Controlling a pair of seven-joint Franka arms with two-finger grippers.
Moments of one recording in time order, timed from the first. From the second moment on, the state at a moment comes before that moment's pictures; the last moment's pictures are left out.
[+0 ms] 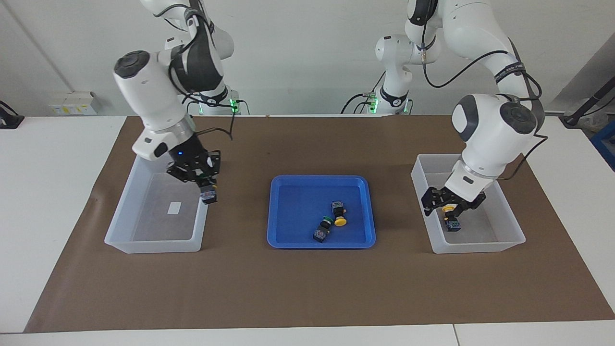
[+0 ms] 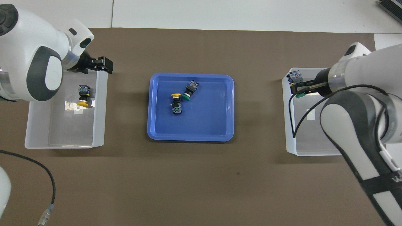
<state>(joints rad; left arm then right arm) -0.16 0.38 -0.04 -1.52 -0.05 2.00 -0.14 0.13 0.09 -0.11 -1.86 0.18 2.08 -0.24</state>
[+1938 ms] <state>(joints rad) -0.52 0.37 -0.04 -2.00 -0.05 2.64 -0.62 -0.03 -0.01 -0.11 -1.93 0.09 2.08 -0.26</state>
